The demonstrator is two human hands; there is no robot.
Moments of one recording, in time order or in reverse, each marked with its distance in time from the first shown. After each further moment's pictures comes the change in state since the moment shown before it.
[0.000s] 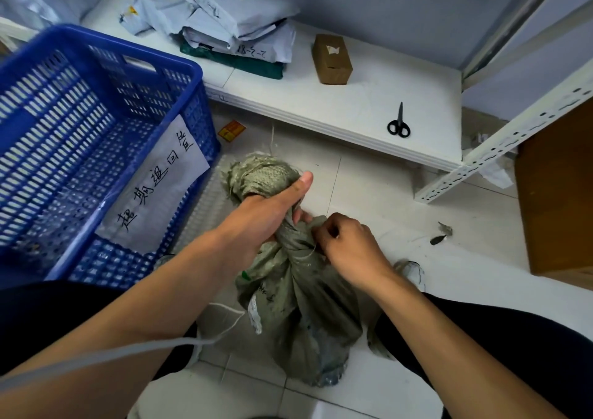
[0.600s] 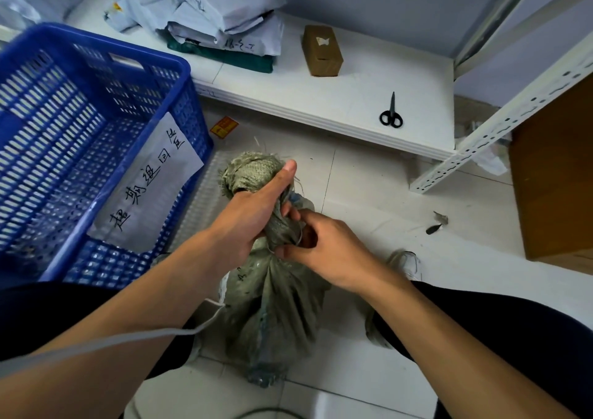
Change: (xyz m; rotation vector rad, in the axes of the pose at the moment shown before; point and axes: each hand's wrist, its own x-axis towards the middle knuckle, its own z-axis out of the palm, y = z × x) left_hand 0.000 -0.001 0.006 -0.027 0.063 -0.073; right_hand -0.014 -0.009 0.003 0.108 -0.154 -0.204
